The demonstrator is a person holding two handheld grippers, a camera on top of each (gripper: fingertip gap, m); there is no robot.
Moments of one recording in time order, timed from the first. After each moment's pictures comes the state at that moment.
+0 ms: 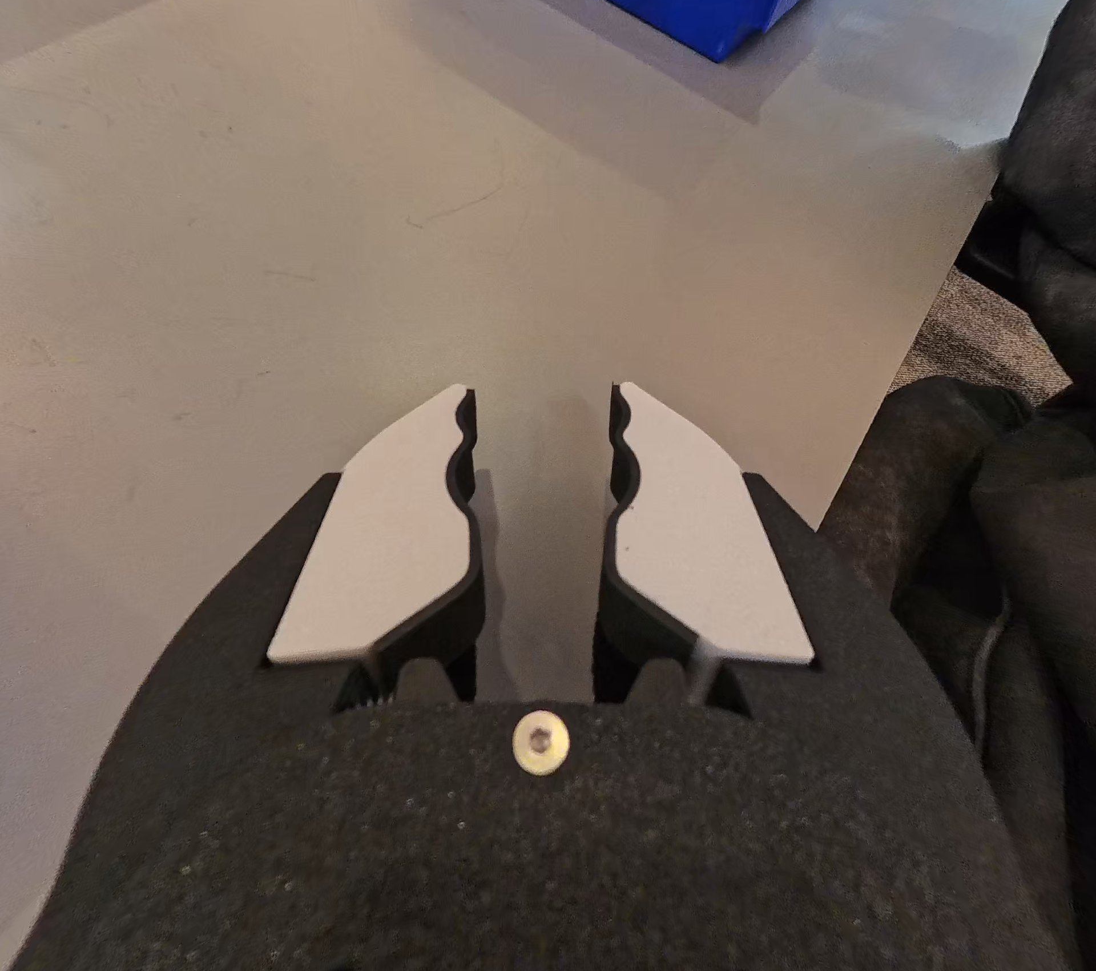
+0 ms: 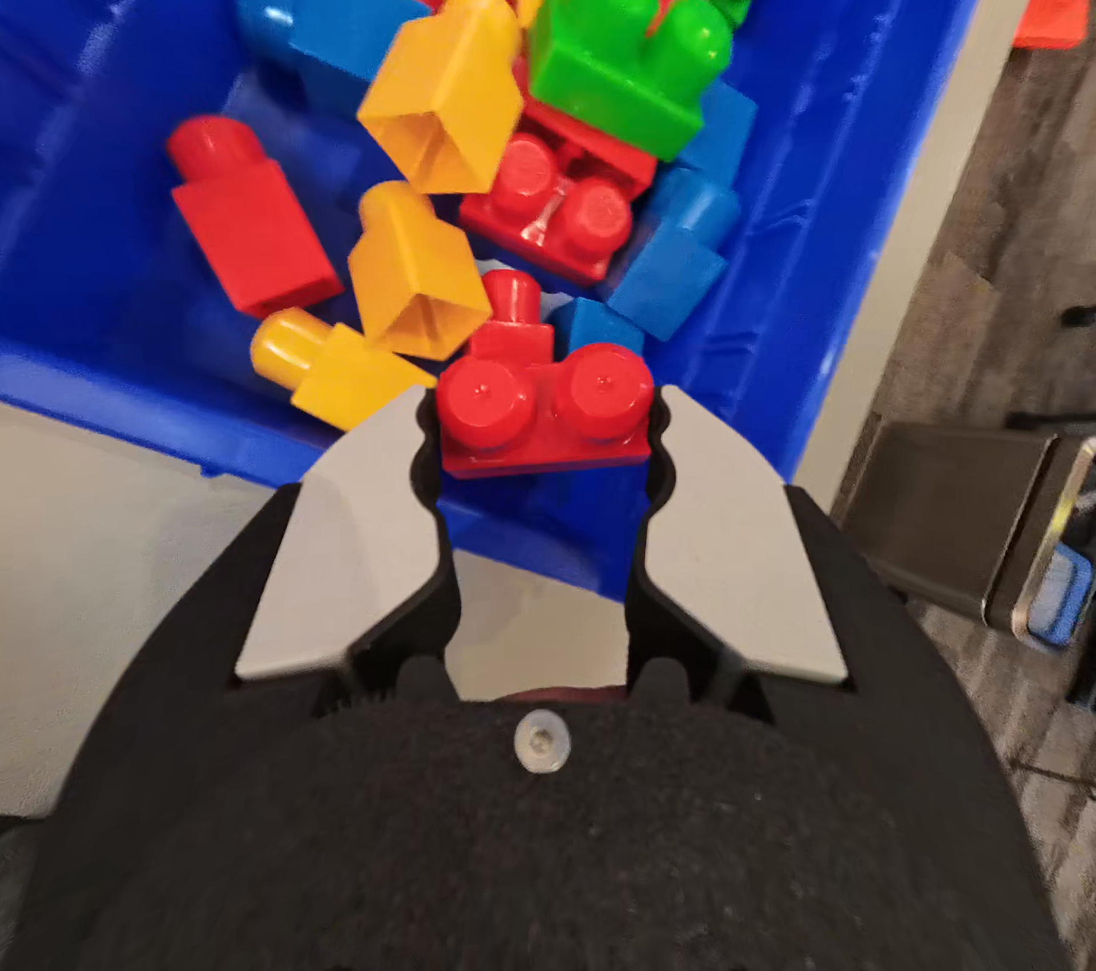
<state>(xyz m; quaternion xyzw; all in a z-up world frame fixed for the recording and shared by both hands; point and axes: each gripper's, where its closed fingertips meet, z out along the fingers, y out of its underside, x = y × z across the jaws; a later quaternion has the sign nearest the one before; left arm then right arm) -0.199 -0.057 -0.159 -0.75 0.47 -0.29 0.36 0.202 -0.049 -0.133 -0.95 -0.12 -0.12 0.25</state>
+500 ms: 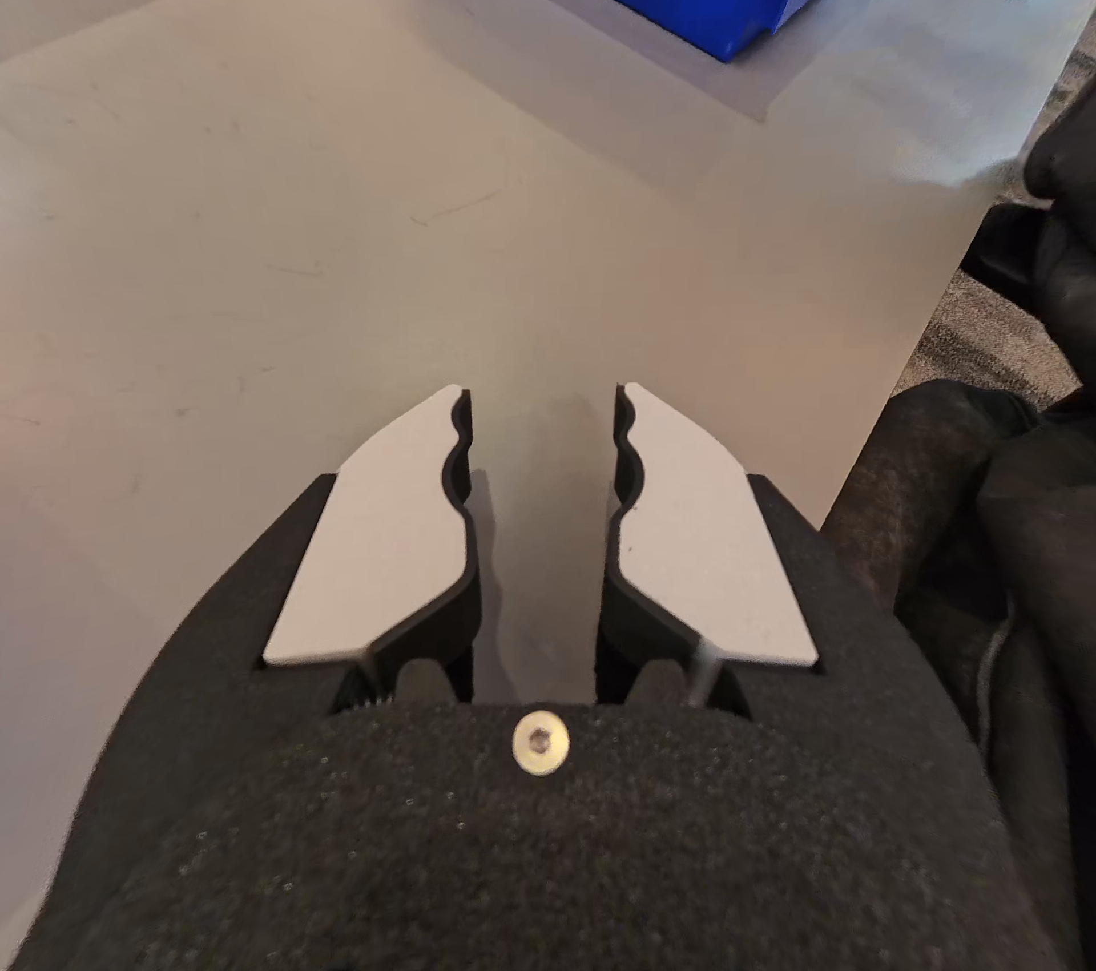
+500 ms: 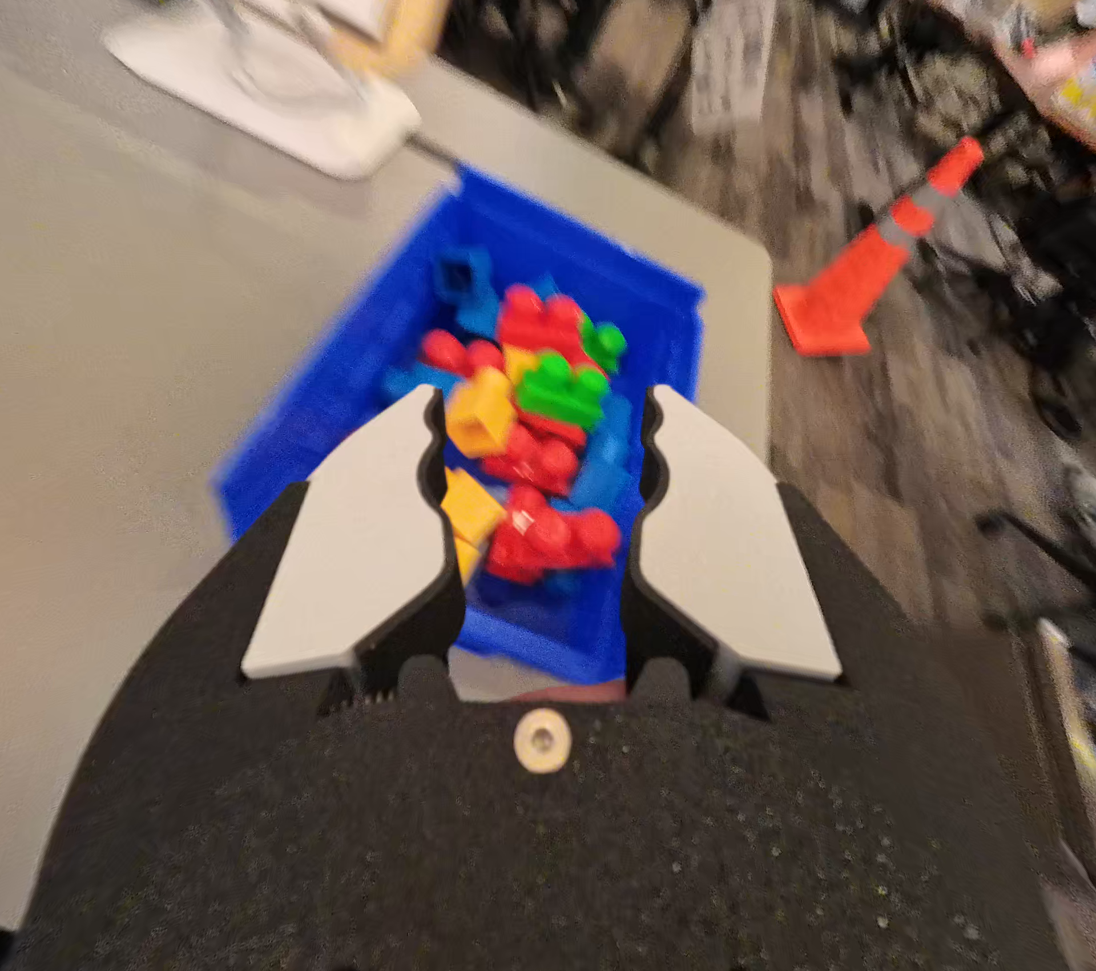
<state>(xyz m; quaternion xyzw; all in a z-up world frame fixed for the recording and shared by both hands) -0.201 -0.055 -0.158 -0.76 0.46 -0.29 0.36 0.159 -0.043 0.007 -0.84 -0.11 -0.12 0.52</state>
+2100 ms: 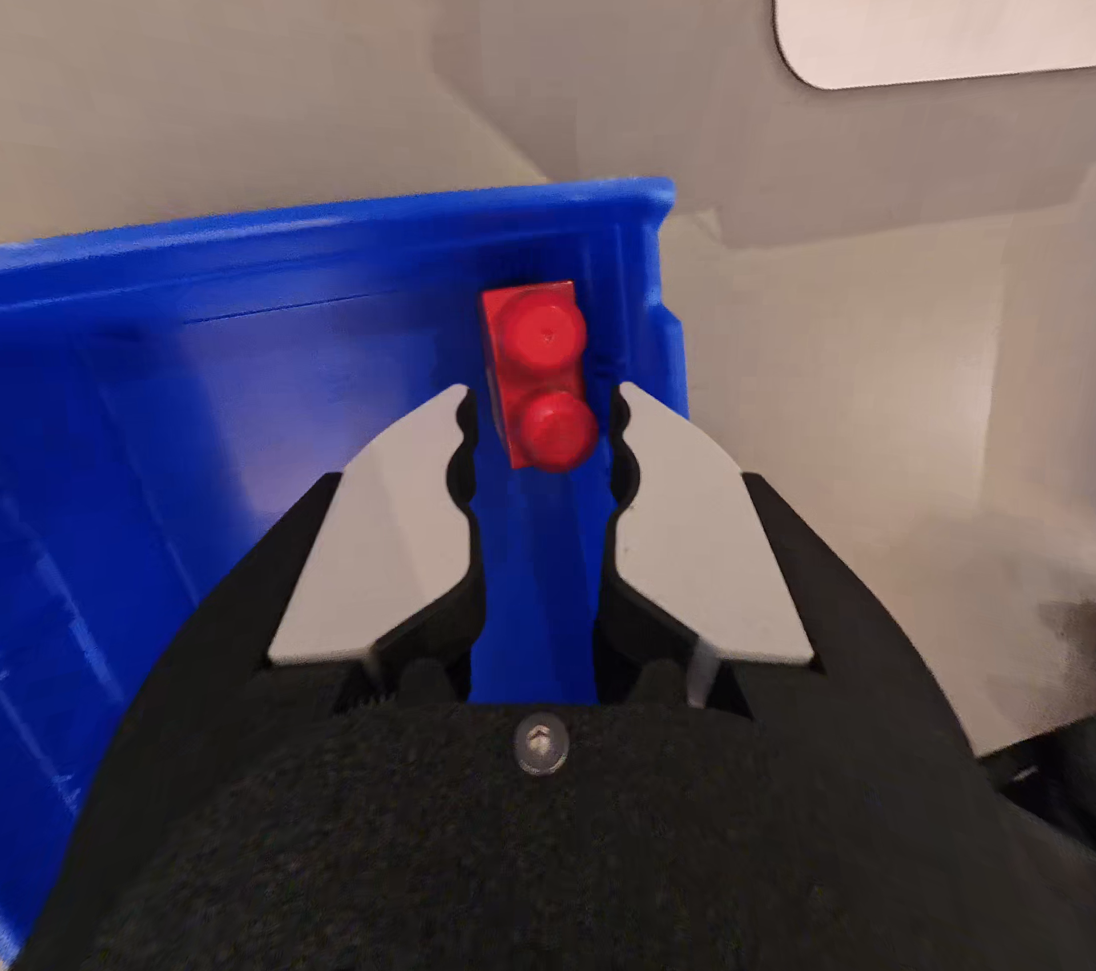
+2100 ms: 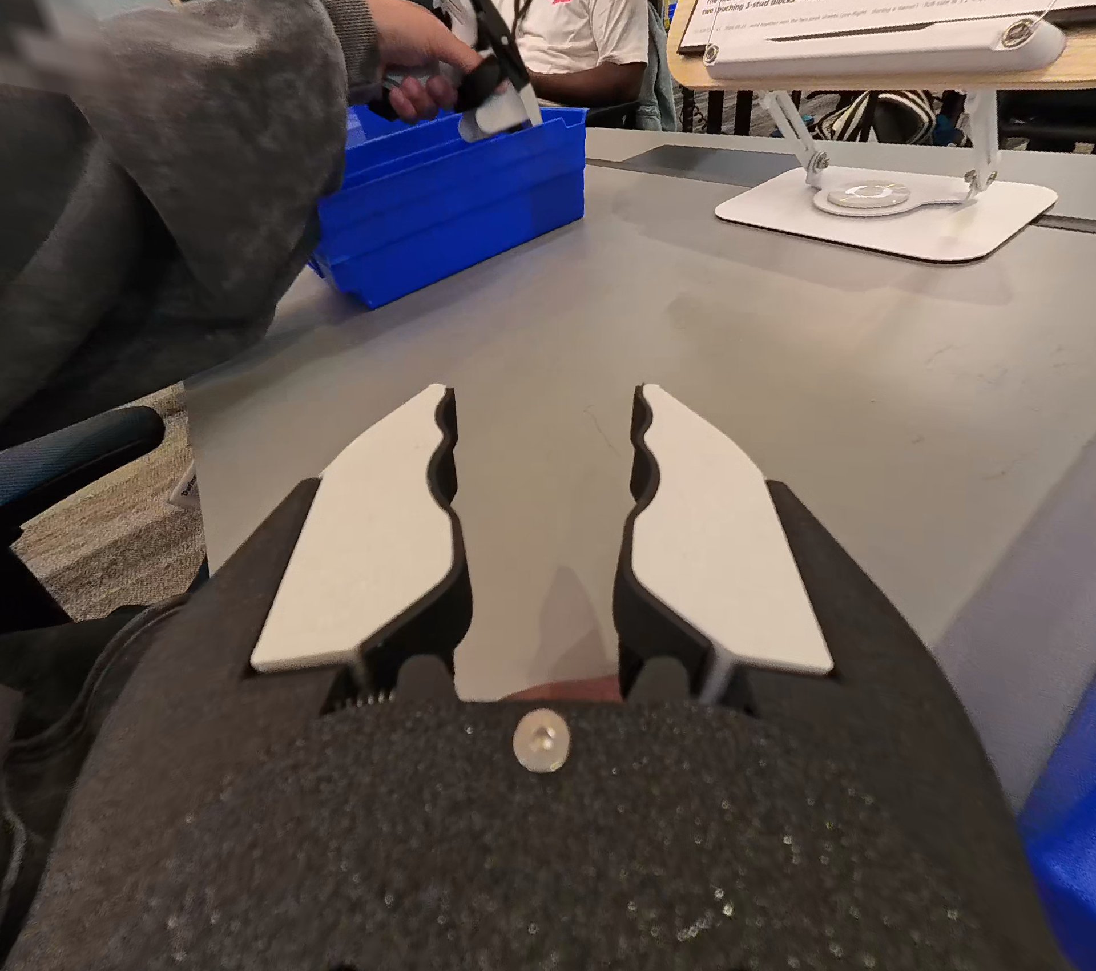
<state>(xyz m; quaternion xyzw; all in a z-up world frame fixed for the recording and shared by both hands) -0.363 0.272 -0.122 -0.97 0.18 -0.13 0.13 -0.083 -0.045 -0.104 -0.73 -0.20 0.28 0.59</state>
